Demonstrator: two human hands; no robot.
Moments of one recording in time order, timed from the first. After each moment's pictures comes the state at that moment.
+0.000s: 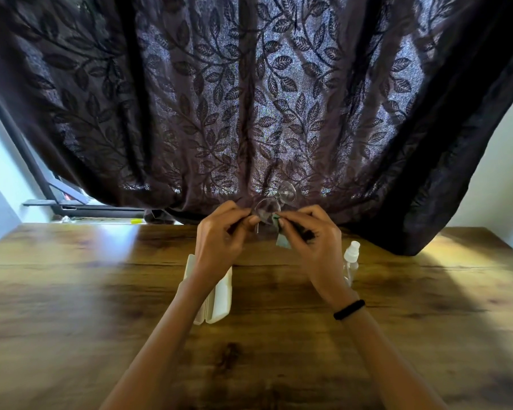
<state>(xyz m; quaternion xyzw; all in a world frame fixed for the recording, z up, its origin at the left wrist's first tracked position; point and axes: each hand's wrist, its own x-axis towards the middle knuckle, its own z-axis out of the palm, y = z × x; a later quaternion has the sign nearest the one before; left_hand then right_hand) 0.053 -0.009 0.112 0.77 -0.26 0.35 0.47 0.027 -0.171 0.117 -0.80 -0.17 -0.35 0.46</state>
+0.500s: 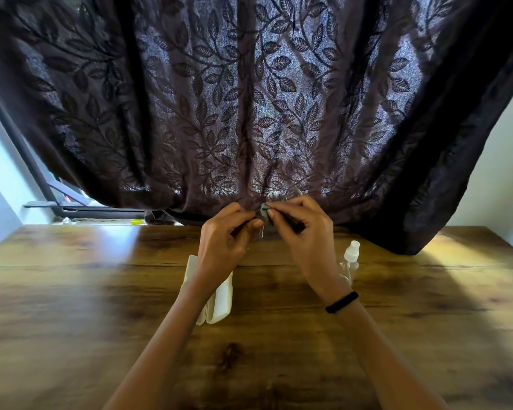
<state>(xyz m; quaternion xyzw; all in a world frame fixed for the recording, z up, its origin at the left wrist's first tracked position) 0.049 -0.013 0.113 0.76 -0.29 0.34 0.48 0.031 -0.159 0.131 -0.79 -0.19 -0.36 0.46</state>
